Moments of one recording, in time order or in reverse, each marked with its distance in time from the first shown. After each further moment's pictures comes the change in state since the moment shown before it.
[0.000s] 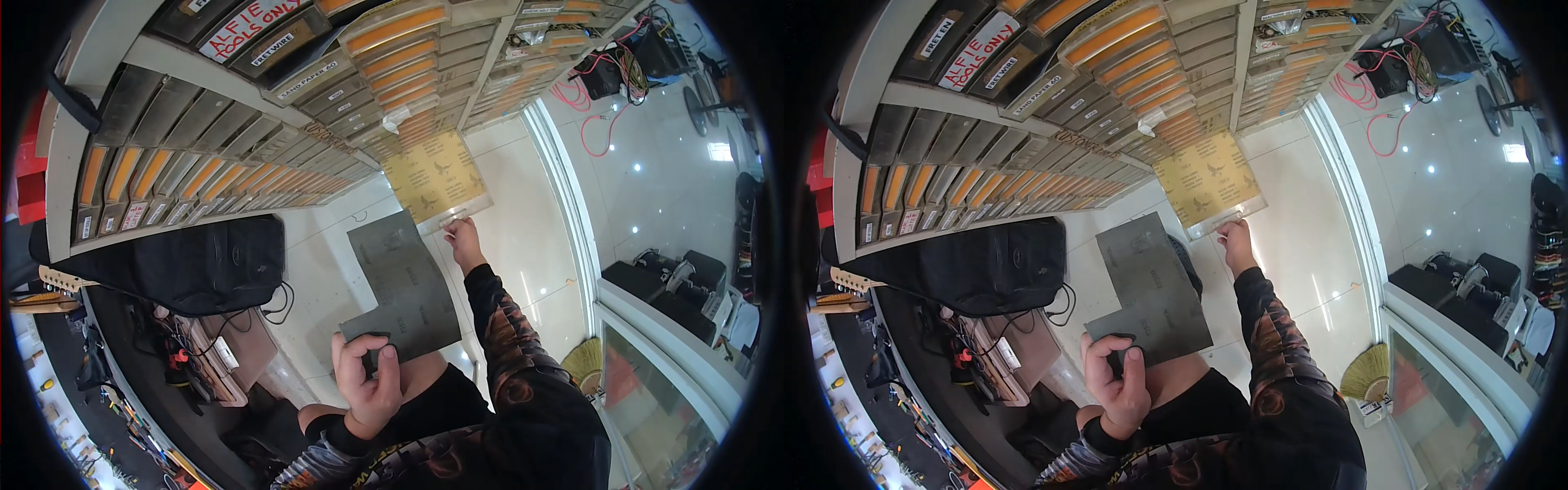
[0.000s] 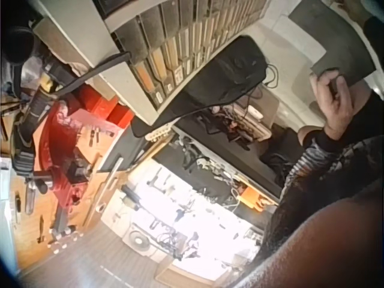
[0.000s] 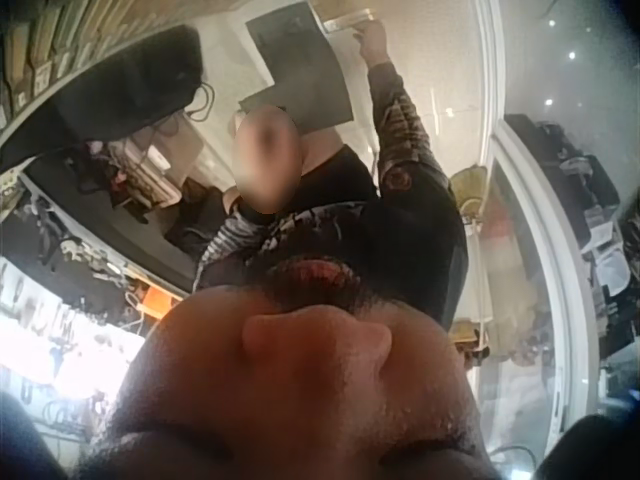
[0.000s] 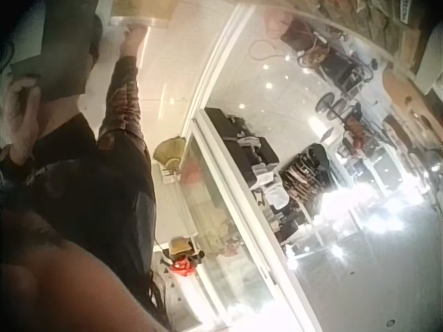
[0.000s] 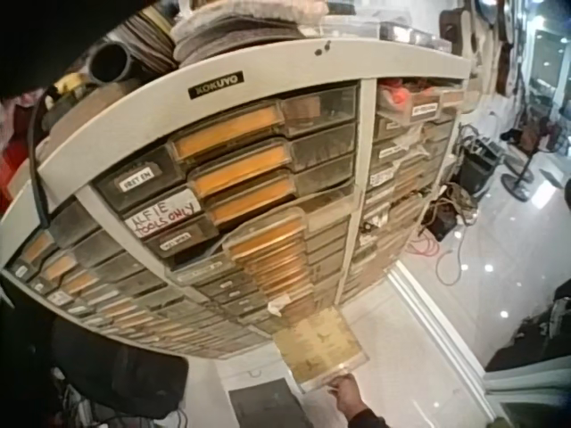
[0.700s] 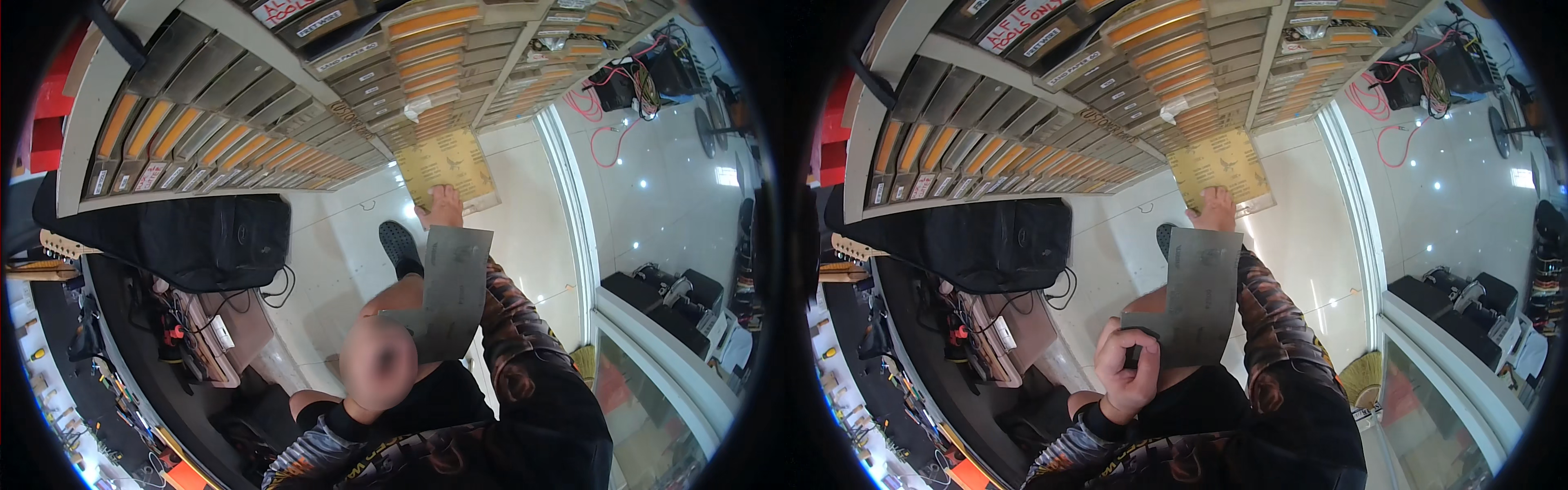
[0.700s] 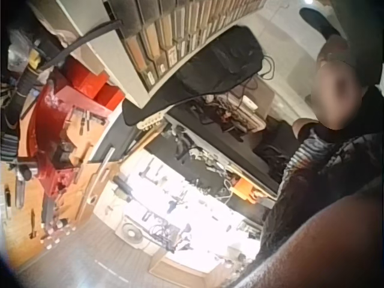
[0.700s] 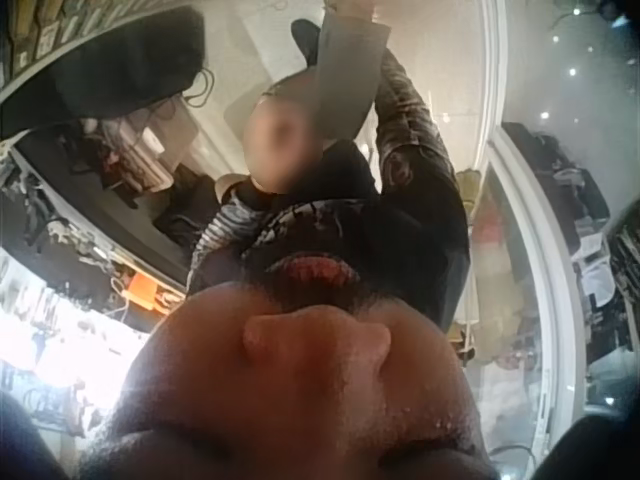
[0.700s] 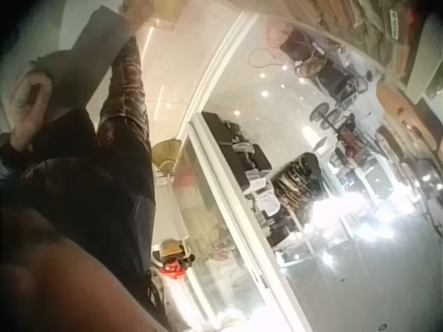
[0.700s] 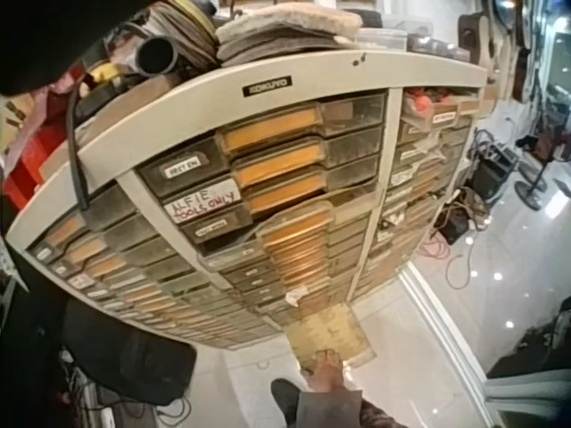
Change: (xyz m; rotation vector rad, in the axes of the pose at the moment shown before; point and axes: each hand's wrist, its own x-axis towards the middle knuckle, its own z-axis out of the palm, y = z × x) left_hand 0.000 -0.004 -0.007 -0.051 -0.075 0.127; right_hand -0.040 -0.038 0.110 -1.336 0.083 -0.760
